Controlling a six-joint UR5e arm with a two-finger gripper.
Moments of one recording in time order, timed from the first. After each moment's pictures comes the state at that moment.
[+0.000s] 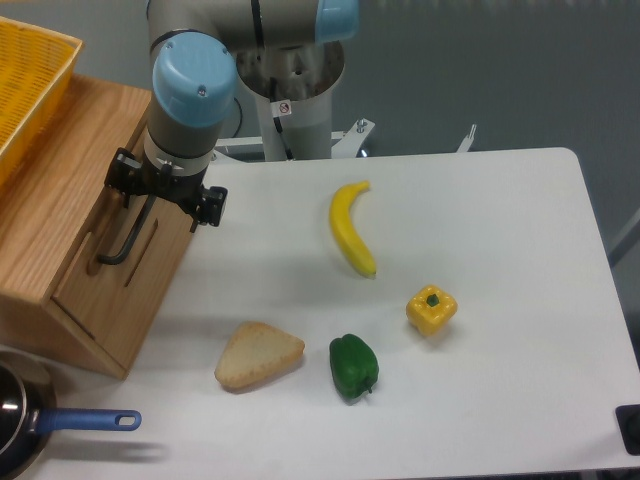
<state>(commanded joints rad) 2.19 -1.72 -1.56 -1.51 1.22 0.39</state>
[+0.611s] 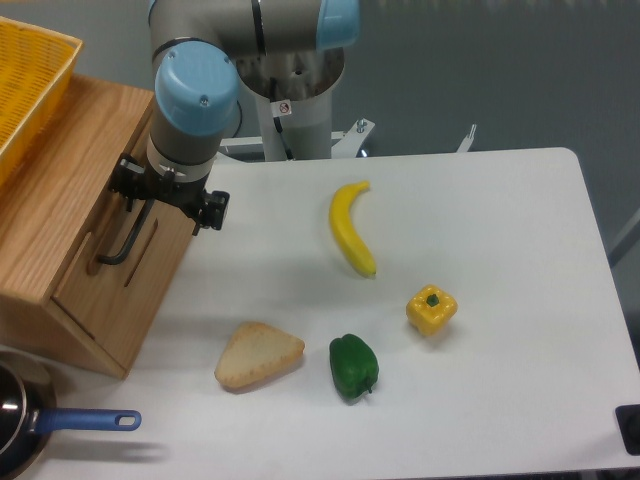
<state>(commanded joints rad) 2.19 -1.74 -1.57 -1.51 1.22 0.40</state>
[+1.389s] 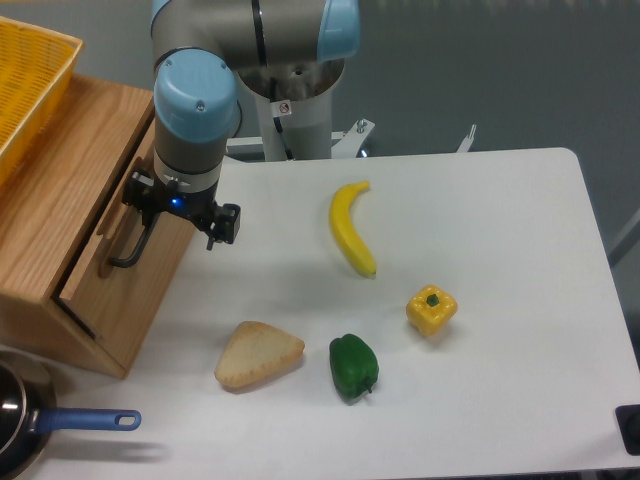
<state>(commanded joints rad) 2.19 -1.75 -1.56 -1.42 1.33 0.47</state>
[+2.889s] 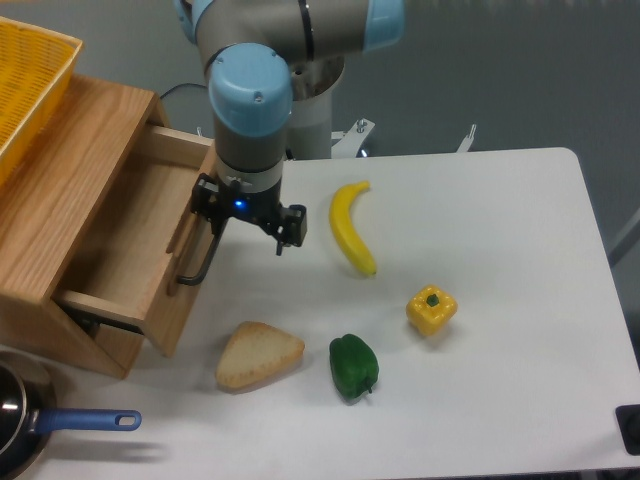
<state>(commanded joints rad) 2.33 -1.75 -1.56 -1.41 1.46 0.59</state>
